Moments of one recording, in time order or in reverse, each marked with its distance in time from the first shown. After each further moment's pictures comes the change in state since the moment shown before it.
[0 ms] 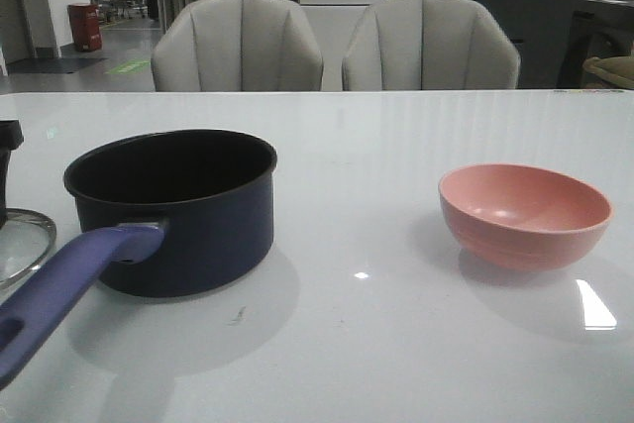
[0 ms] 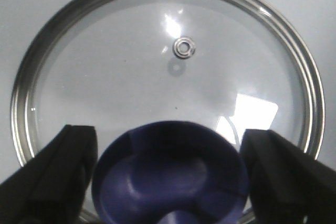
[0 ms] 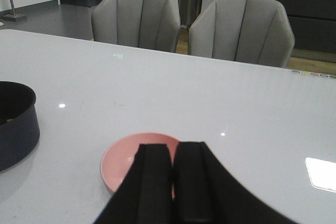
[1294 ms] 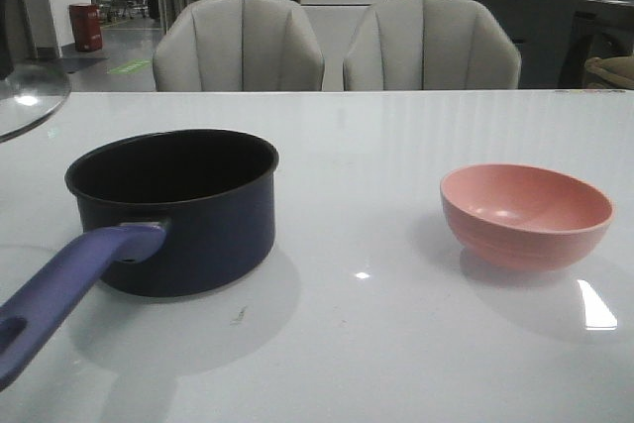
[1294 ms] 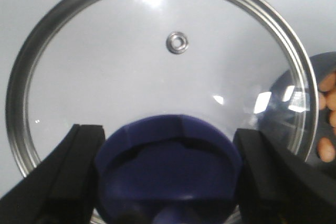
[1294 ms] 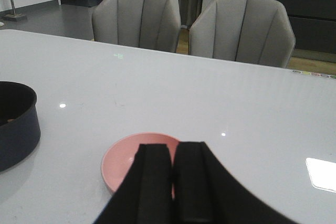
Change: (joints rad) left arm -0.084 -0.142 -0.317 -0.008 0.208 0.154; right arm 0.000 0.000 0.000 0.000 0.000 0.000
